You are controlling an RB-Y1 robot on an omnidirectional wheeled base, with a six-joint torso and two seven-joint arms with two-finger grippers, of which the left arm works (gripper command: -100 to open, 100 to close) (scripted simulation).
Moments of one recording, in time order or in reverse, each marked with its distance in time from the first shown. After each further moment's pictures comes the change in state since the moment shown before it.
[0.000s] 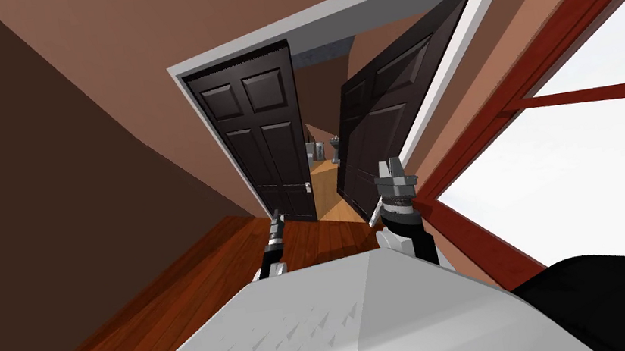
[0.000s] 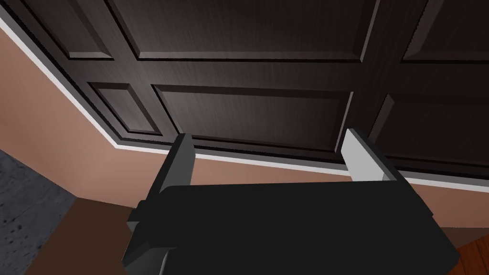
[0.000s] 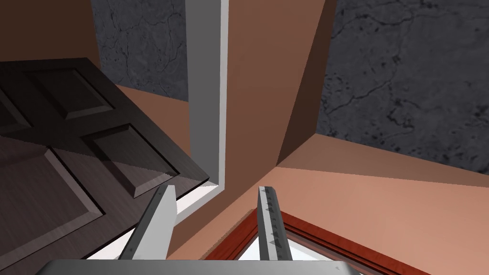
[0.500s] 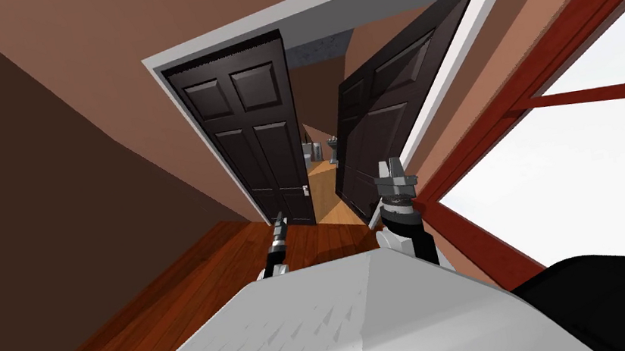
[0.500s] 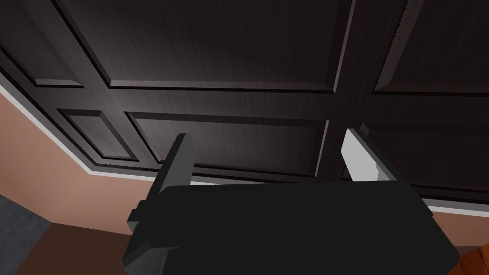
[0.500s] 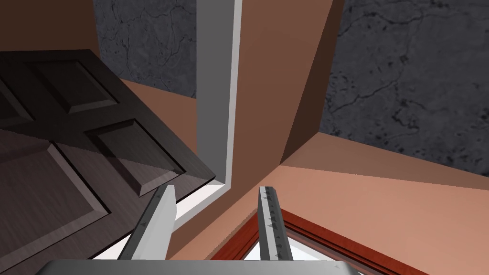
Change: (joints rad) arm -0.035 0.000 -0.019 0.120 -0.004 -0.033 0.008
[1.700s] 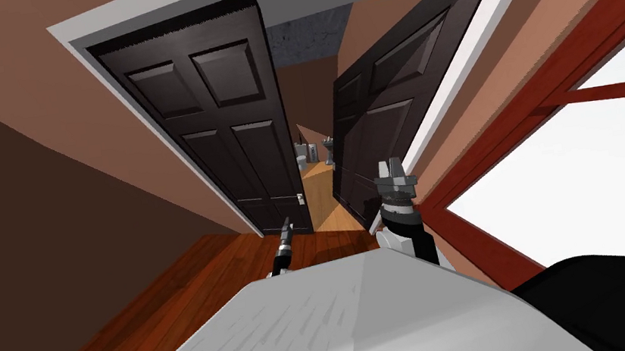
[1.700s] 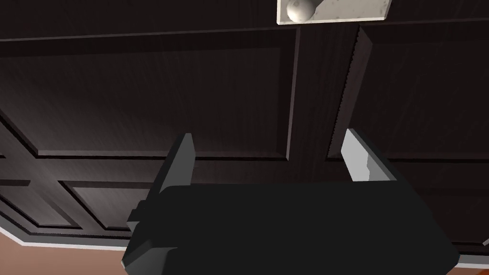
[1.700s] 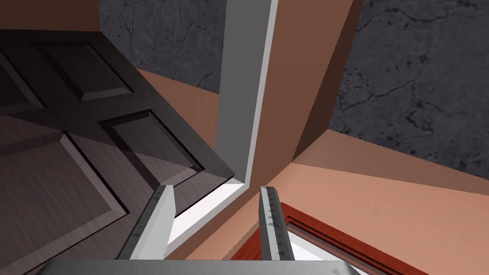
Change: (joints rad) arm -0.069 -0.012 -0.042 0.247 -0.009 -0.067 0.016
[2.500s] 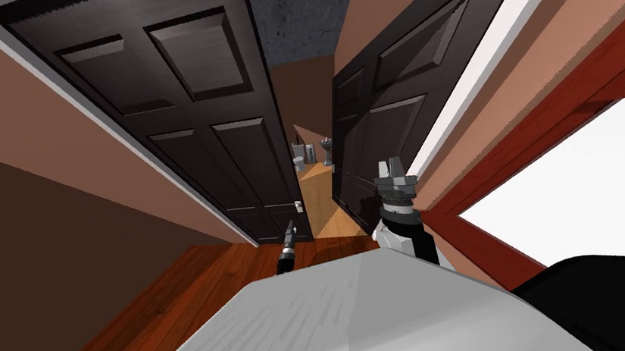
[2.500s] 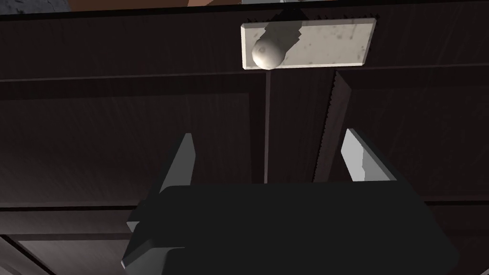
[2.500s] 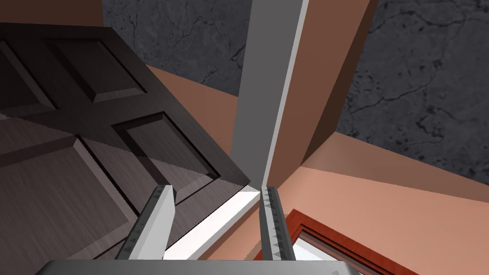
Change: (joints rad) arm -0.031 -0.016 -0.026 0.131 -0.006 -0.037 0.008
